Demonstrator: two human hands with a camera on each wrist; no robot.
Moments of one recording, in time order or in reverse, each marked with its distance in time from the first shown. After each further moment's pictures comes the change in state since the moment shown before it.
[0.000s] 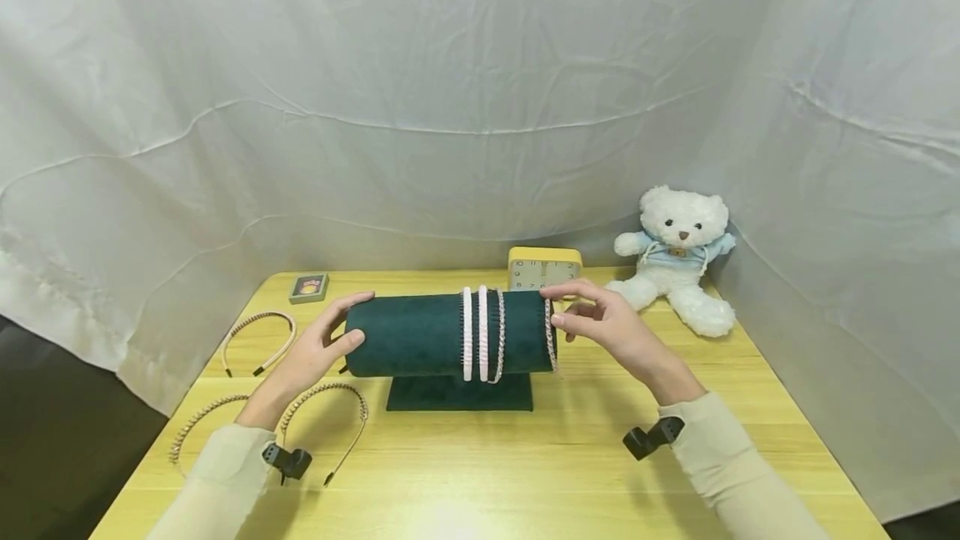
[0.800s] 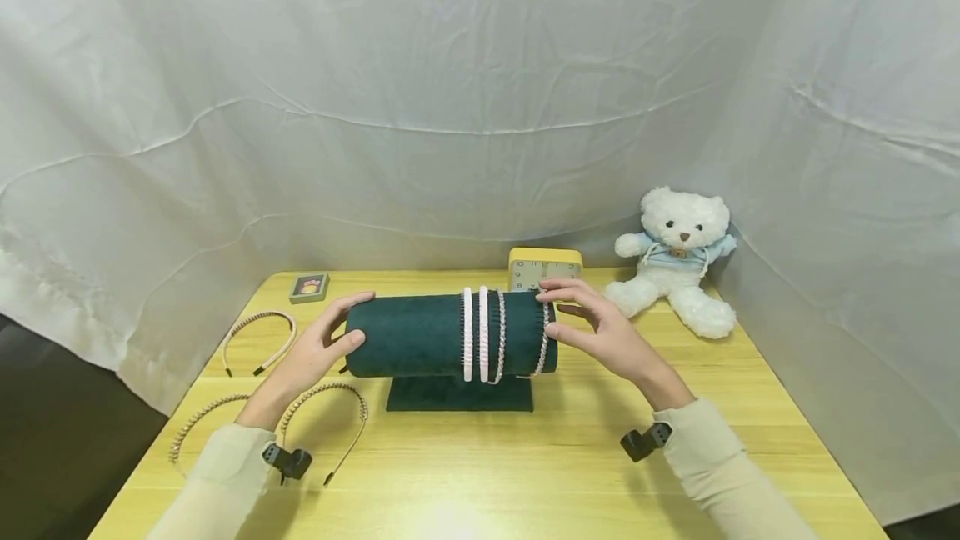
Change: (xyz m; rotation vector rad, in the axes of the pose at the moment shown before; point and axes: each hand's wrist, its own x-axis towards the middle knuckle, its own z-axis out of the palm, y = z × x) left_hand -0.001 0.001 0.000 0.006 -0.005 0.024; right_hand 0.004 0.015 0.011 -0.119 0.024 -0.278
